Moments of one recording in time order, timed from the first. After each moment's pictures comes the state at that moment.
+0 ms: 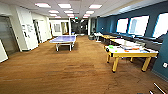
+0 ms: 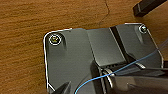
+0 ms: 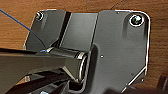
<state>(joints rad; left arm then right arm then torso) 1.54 3.03 -2.78 0.16 -0.16 -0.03 -1.58 3.08 -2.78 -0.19 0.06 -0.01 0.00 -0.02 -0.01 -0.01</state>
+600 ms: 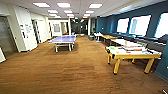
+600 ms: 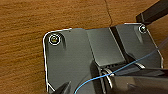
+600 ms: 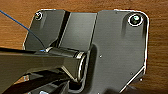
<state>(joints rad) 1.54 3.04 -2.78 0.16 -0.16 -0.03 -1.58 3.08 -2.78 -0.19 0.06 -0.01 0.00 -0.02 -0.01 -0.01</state>
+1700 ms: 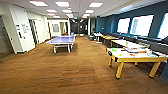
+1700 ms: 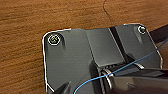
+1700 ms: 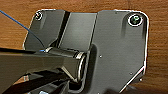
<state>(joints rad) 1.54 3.04 -2.78 0.16 -0.16 -0.03 -1.58 3.08 -2.78 -0.19 0.06 -0.01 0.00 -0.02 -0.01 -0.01</state>
